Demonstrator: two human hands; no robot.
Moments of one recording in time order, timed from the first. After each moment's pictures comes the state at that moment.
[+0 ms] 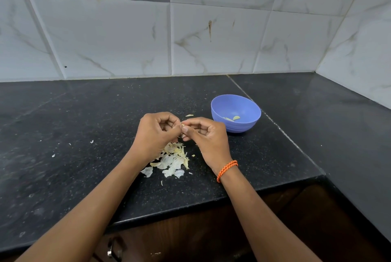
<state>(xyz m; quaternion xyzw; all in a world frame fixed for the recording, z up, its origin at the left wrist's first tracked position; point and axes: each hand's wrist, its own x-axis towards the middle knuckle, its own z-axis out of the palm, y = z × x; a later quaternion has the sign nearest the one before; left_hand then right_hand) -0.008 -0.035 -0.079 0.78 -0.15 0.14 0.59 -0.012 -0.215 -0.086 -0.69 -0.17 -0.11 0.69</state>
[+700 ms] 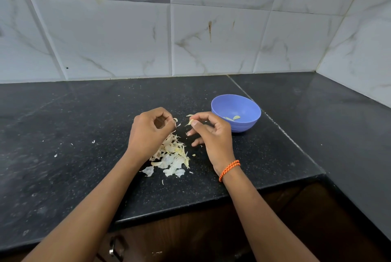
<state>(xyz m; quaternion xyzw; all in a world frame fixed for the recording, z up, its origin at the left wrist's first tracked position) -0.002 -0.025 -0.082 0.84 -0.10 0.23 0.49 -0.014 -0.220 -0.084 -0.67 -0.11 -0.12 0.73</state>
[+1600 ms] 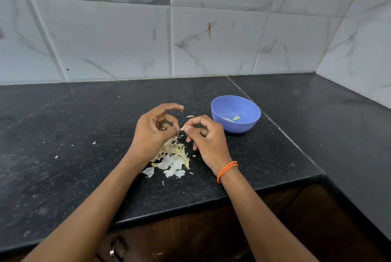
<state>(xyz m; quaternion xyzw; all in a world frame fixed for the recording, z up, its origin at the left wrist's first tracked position) -0.011 -0.034 -0.075 0.74 -0.17 0.15 0.64 -0.010 -0.214 -0.089 -0.74 -0.14 -0.12 0.65</state>
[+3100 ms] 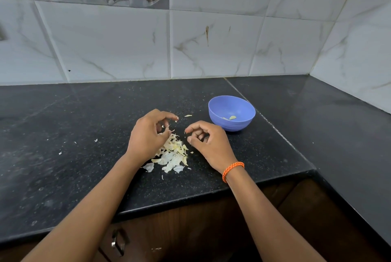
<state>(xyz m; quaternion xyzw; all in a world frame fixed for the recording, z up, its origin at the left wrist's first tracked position) -0.009 -0.019 -0.087 0.88 -0.15 0.23 0.39 -0.025 -0.236 -0.087 -0.82 -0.18 -0.11 0.54</state>
